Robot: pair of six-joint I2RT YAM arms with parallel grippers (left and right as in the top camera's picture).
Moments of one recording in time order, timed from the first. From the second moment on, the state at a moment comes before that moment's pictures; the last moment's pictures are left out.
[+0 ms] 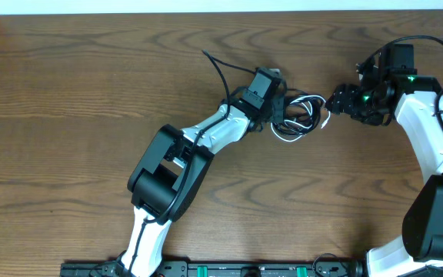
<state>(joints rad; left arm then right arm) -0.63 2.16 1.43 -0.16 0.12 -0.52 -0.05 1.73 1.31 -0.82 -0.31 0.23</state>
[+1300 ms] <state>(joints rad) -0.58 1.62 1.43 -0.37 0.11 -0.50 0.13 1.73 1.31 -0.63 -0.54 0.23</state>
